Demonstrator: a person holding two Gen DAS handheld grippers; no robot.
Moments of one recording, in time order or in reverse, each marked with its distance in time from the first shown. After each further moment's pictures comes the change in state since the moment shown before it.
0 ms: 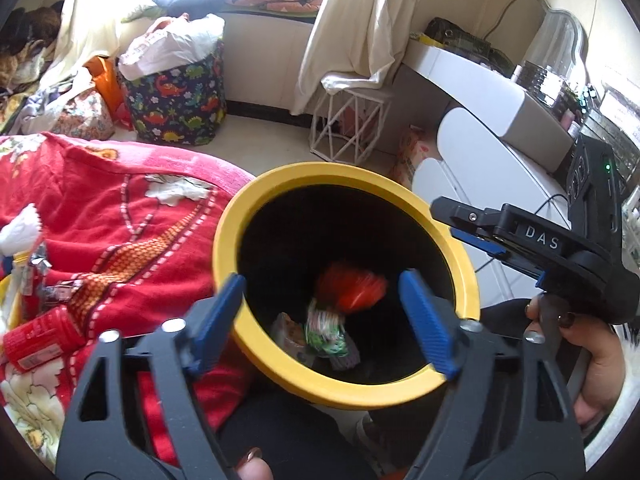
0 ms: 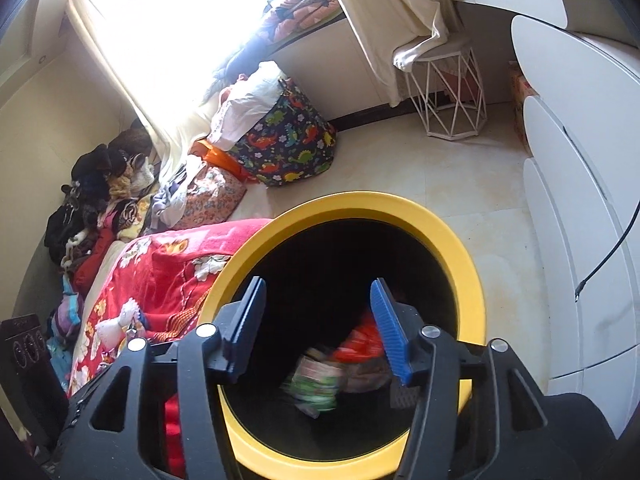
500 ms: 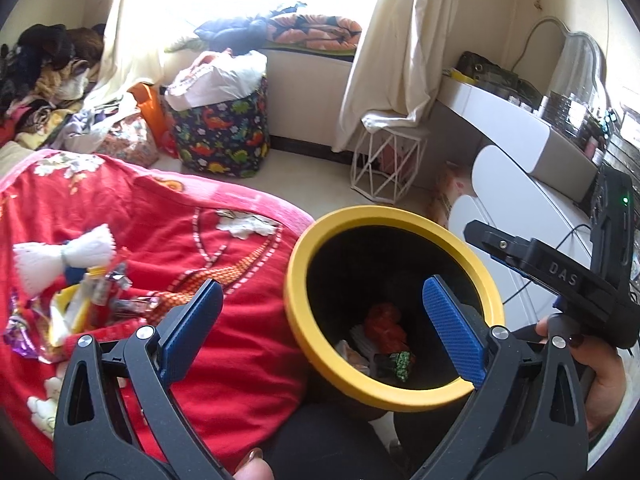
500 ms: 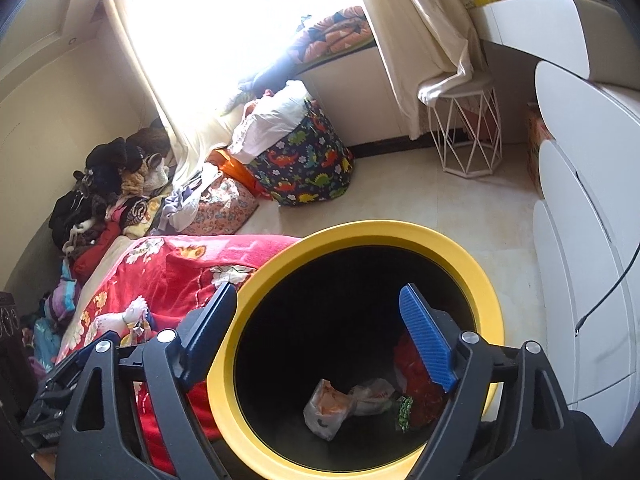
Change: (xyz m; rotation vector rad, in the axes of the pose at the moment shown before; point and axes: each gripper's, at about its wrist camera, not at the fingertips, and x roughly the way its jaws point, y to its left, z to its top) left arm -0.045 0.023 0.006 -0.028 -0.125 0.132; right arm -0.010 0.025 -0.005 -0.121 -0.100 0.030
